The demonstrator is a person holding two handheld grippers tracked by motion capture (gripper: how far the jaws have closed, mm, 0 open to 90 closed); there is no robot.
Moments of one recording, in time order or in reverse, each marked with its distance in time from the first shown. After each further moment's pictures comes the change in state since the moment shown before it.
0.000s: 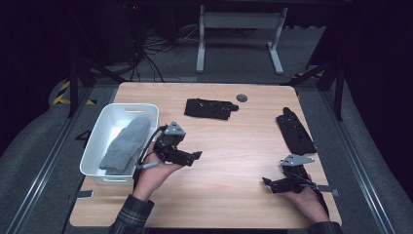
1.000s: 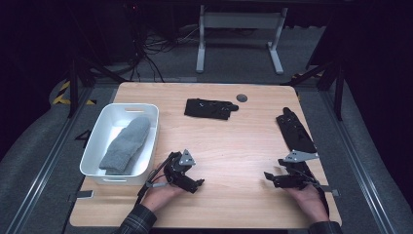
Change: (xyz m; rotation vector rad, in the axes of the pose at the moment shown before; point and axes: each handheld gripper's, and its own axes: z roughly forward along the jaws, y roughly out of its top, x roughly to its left) left arm -0.005 -0.072 0.063 0.097 -0.007 0.150; right arm -0.004 0.013 -0.014 -0.021 0.010 0.025
